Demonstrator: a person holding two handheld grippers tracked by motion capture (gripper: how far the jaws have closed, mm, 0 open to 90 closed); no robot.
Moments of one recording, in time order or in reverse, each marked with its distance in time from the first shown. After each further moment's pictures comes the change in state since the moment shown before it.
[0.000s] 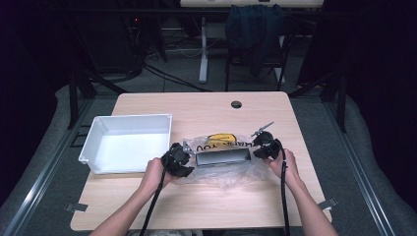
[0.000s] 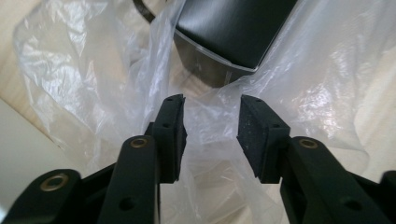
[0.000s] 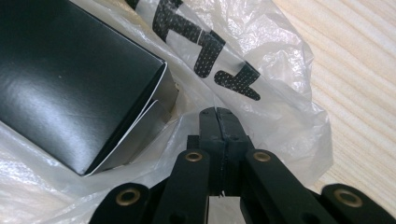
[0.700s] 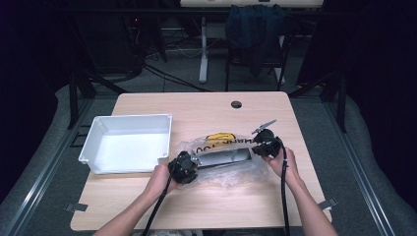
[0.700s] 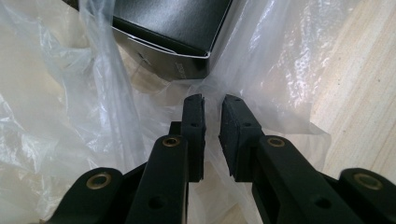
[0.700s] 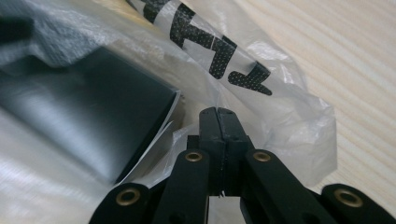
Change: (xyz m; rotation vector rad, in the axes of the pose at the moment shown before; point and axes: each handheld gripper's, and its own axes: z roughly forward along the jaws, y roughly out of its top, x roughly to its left) left arm -0.019 -0.004 0.012 0.039 -0.074 0.119; right arm -0.001 0.005 -0.006 -0.048 0.006 0.010
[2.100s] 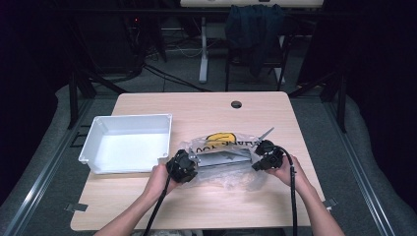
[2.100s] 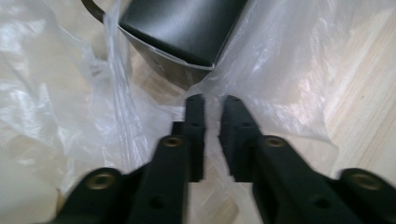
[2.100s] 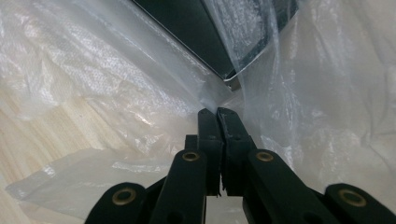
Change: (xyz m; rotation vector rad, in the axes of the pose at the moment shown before) left arm -0.004 -0.001 -0.008 -0.030 0.019 -0.048; right arm 0.017 -0.022 -0.017 0.162 0.211 -0.145
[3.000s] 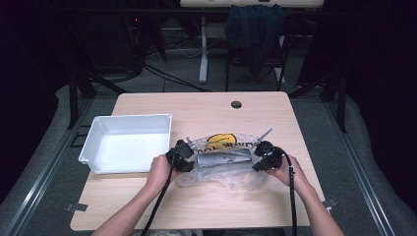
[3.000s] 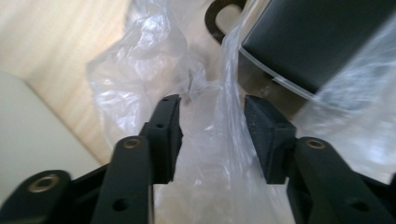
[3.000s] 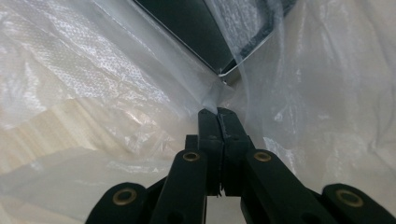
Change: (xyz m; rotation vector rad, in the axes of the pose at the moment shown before) left arm 0.027 0.017 -0.006 -0.019 0.201 -0.074; right arm 0.001 -0.001 0.003 -0.004 -0.025 0.008
